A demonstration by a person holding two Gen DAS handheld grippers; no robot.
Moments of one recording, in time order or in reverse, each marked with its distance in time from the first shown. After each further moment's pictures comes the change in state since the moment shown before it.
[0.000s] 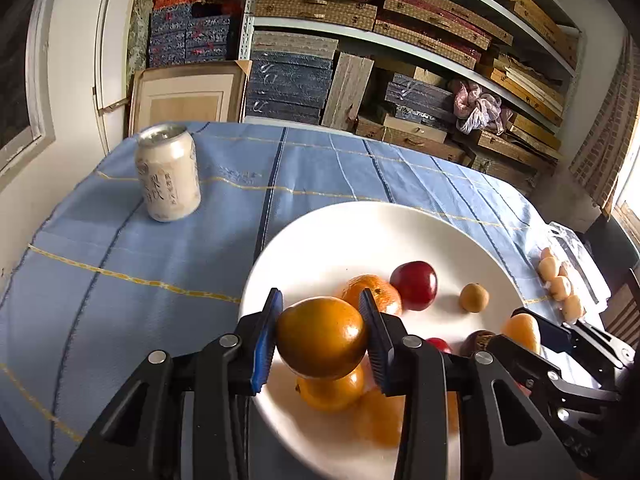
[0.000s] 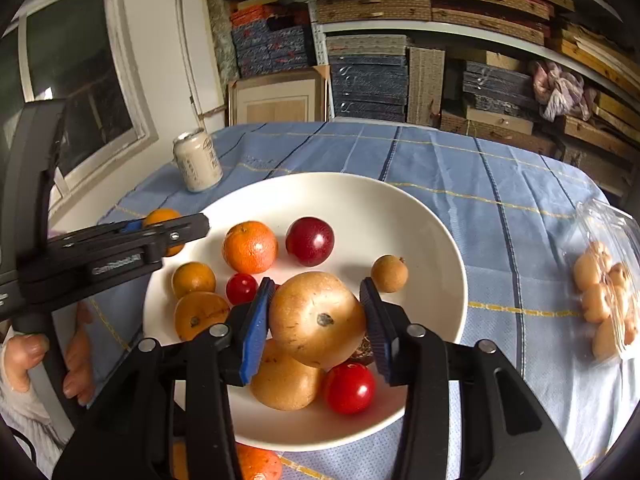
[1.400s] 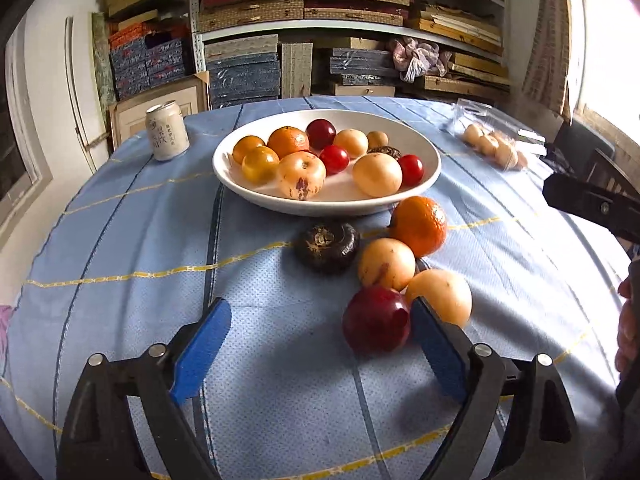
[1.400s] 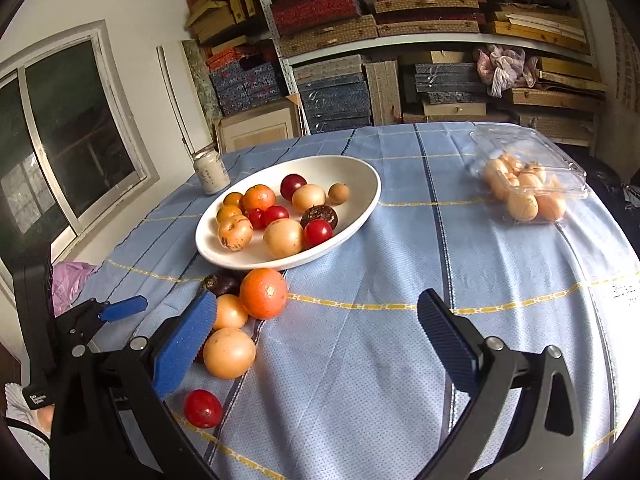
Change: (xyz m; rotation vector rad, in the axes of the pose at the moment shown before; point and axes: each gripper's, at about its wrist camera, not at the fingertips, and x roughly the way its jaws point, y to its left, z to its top) left arm -0.110 -0.053 -0.159 0.263 0.025 0.001; right arm -0.152 -0.014 -0.120 0.176 -0.113 -0.006
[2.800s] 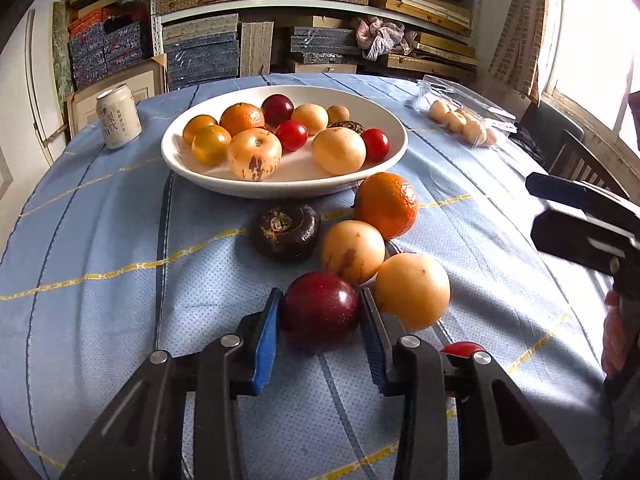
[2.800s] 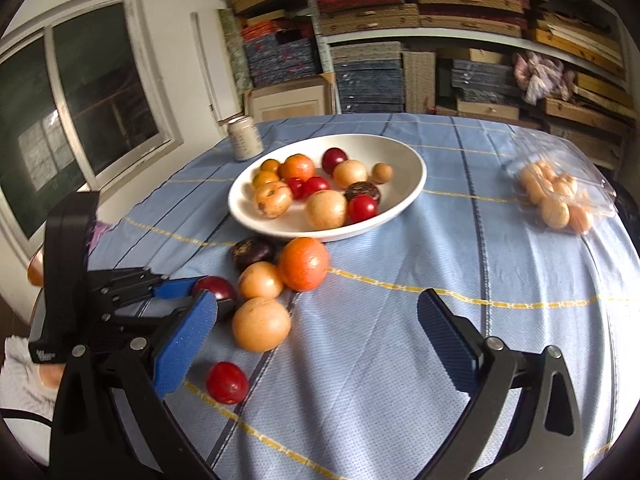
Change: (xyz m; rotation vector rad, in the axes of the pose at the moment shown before) left arm 0.021 0.002 0.005 0.025 0.076 -0.164; right arm 0.008 0.032 -0.007 -0.127 0.080 0.070
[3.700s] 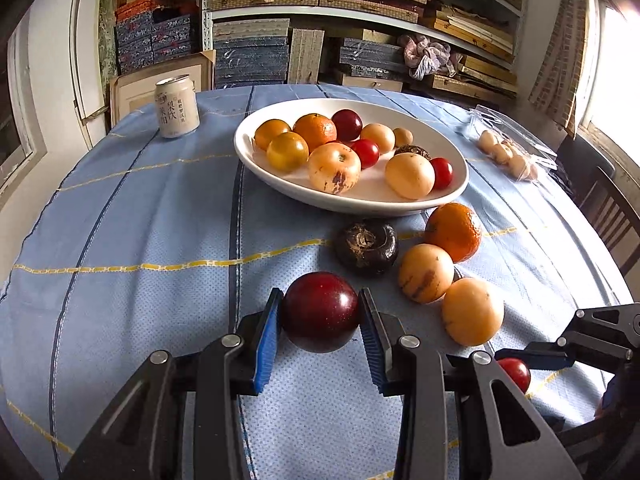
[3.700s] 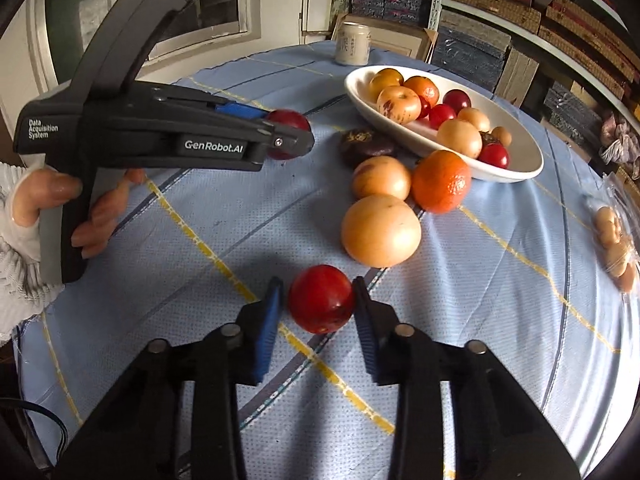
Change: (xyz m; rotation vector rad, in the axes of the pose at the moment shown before) left arm -0.015 0.035 0.001 -0.111 -0.042 0.112; right arm 0.042 0.078 -0.052 -0.380 0.252 0.067
